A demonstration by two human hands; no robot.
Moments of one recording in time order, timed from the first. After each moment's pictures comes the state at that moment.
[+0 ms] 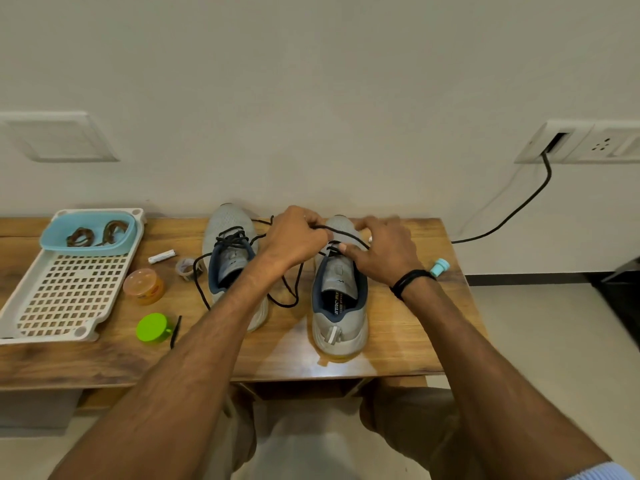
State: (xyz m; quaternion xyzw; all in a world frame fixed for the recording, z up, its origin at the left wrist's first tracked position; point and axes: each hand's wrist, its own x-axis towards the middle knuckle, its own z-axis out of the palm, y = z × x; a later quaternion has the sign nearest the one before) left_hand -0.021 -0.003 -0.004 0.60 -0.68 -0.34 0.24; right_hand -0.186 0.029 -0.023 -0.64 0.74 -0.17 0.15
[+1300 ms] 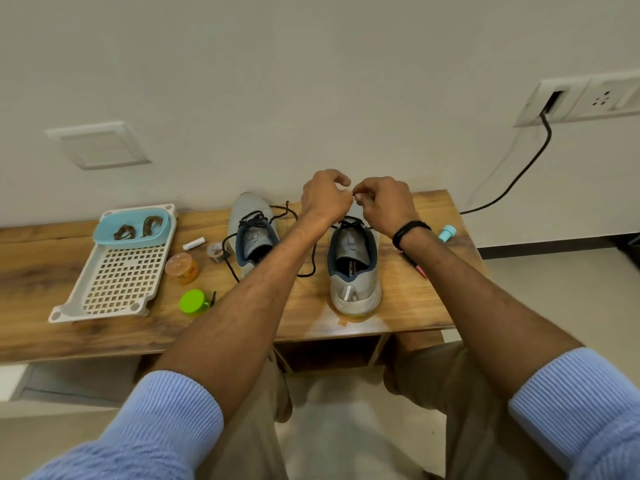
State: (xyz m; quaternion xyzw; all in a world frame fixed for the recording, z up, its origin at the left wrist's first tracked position) left_hand -0.054 -0.001 0.003 0.60 -0.66 -0.32 0.31; right_hand -0.181 0.024 -0.013 -0.65 0.69 -0.29 0.14
